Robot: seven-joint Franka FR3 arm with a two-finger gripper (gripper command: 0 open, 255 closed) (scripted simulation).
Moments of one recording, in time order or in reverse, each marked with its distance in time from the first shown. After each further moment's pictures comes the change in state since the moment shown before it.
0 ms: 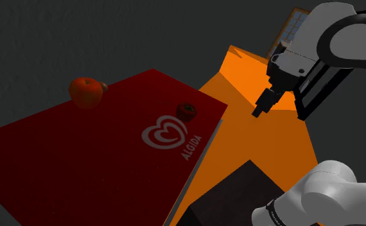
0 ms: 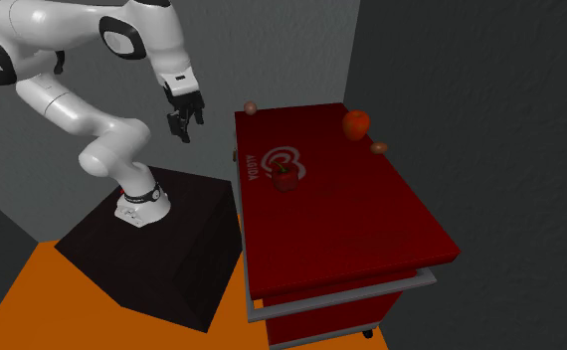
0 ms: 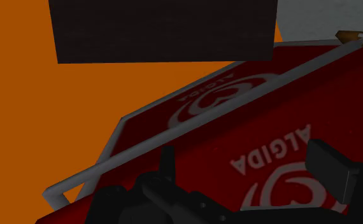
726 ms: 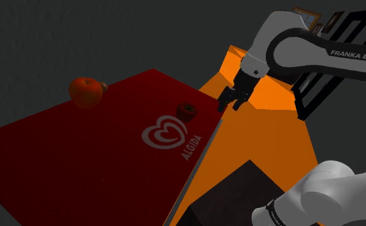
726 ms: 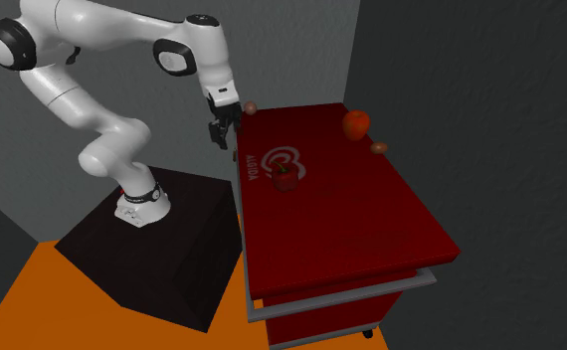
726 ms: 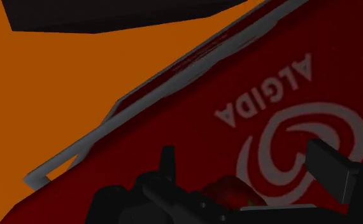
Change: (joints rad) arm -0.015 0.259 0.131 0.044 0.050 0.280 0.196
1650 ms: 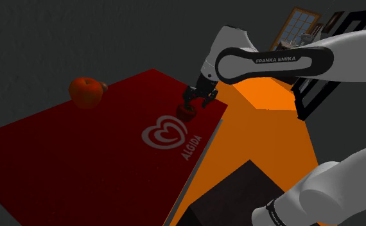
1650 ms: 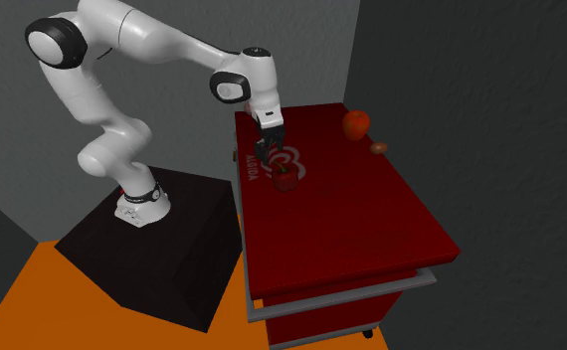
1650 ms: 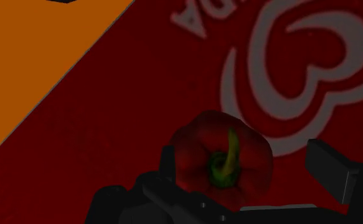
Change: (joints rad) arm -0.046 0.414 0.113 0.174 -0.081 0.306 0.258
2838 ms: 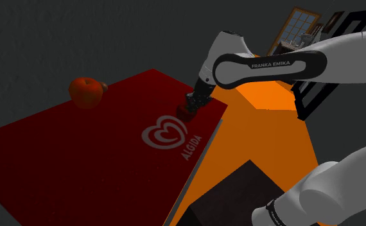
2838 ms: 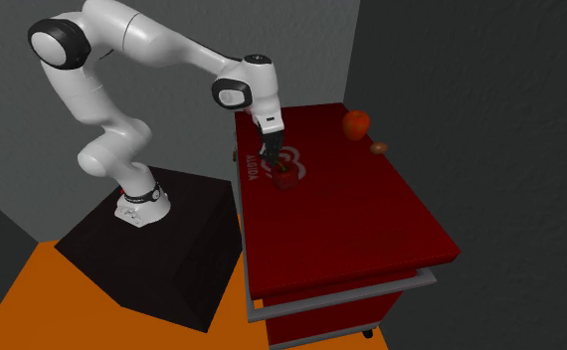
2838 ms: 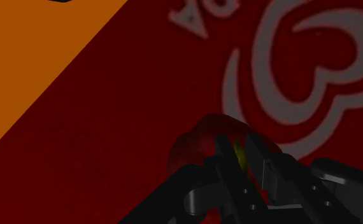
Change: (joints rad) arm 0.001 0.021 0.004 -0.023 -0.005 0.045 0.007
